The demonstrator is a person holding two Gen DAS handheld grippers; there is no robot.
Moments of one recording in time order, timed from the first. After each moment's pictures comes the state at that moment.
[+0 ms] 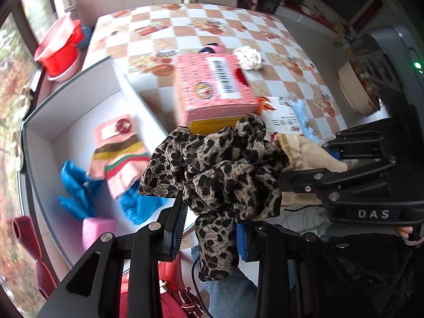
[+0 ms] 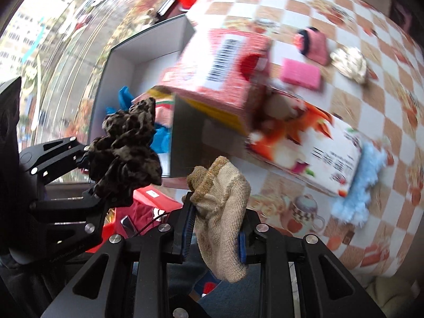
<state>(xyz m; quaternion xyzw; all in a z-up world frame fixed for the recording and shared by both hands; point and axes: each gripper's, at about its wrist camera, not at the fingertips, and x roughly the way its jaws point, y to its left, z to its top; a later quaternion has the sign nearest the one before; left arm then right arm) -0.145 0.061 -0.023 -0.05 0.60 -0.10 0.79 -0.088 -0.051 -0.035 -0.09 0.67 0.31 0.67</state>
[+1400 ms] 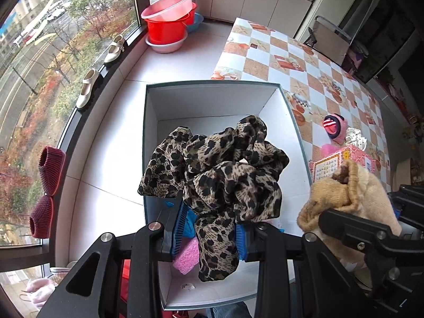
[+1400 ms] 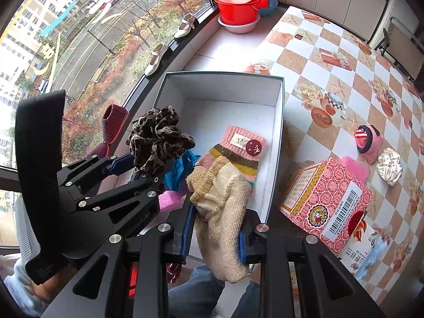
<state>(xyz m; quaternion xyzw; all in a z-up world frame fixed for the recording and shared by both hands) -0.135 0.216 -0.030 -0.17 0.56 0.15 0.80 -0.065 0.110 0.000 -0.16 0.62 0.36 0.69</state>
